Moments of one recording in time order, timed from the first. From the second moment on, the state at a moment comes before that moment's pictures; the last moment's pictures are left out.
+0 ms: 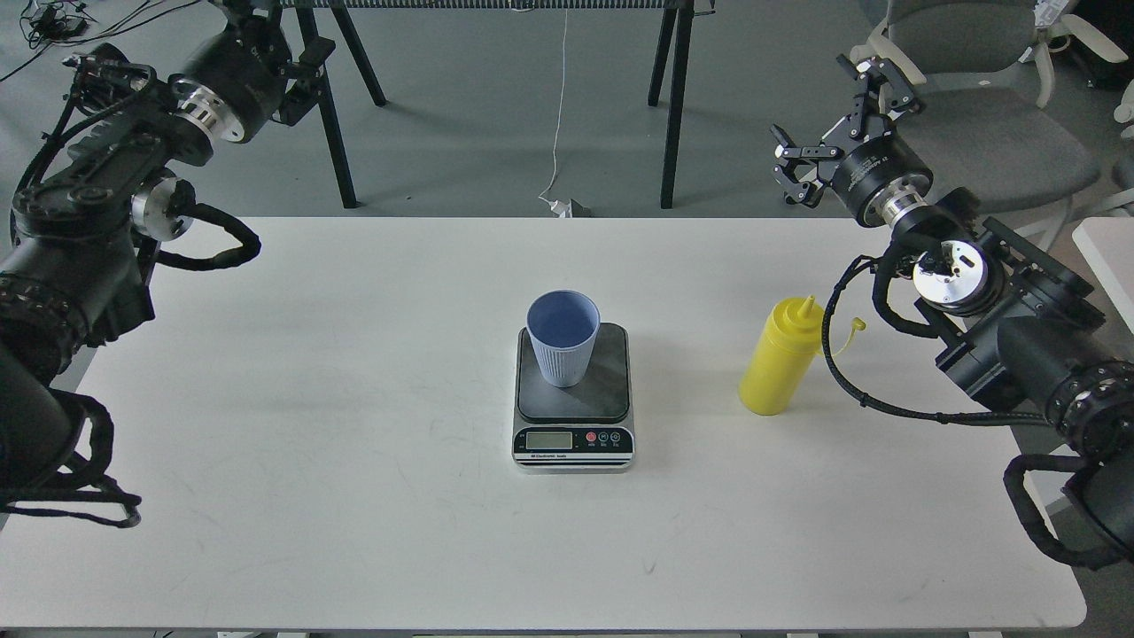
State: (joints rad) left arm -1.17 0.23 -0.39 -0.14 0.32 -0.49 -0.49; right arm 0.98 -0.19 0.56 0.34 0.24 0.49 0.19
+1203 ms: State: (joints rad) left arm -1.01 0.34 -0.39 -0.15 0.27 -0.49 -0.49; right arm 0.97 -0.38 0.55 0.35 0.24 0.49 0.19
